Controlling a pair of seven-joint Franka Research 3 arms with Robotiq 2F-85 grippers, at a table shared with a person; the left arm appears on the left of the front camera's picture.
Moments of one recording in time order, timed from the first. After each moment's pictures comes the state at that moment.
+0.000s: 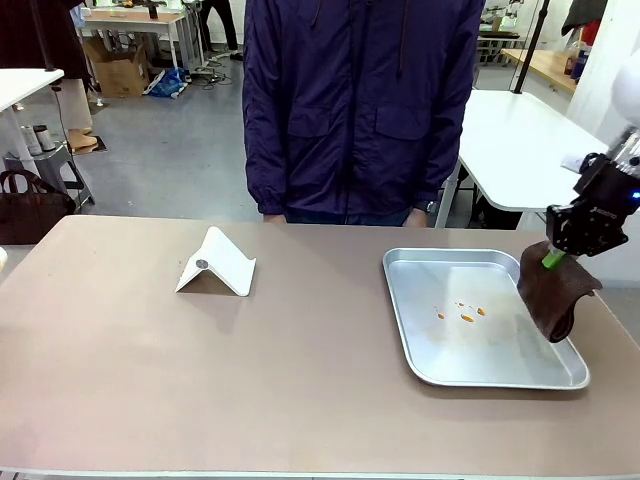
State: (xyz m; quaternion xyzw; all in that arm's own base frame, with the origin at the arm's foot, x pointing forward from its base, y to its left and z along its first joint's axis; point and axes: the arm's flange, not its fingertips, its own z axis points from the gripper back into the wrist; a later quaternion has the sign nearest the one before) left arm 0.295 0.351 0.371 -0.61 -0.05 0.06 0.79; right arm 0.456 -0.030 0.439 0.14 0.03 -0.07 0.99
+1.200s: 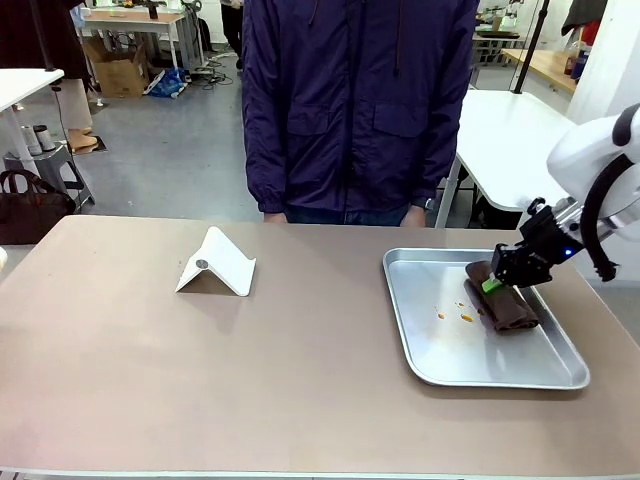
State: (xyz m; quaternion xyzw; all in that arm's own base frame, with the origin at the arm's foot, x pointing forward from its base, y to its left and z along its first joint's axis) left arm 0.295 0.351 0.371 -0.61 -0.05 0.06 0.79; right arm 0.483 -0.004 0.319 0.24 -0.04 -0.02 0.97
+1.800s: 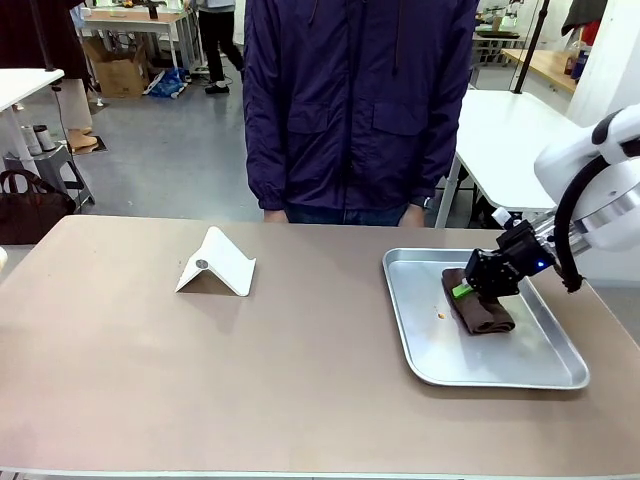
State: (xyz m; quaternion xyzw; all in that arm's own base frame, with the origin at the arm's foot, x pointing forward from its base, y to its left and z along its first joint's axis) left arm 0.295 0.351 0.371 -0.61 -0.05 0.06 0.79; right arm 0.488 0.025 0.288 0.34 -0.01 -0.04 0.94
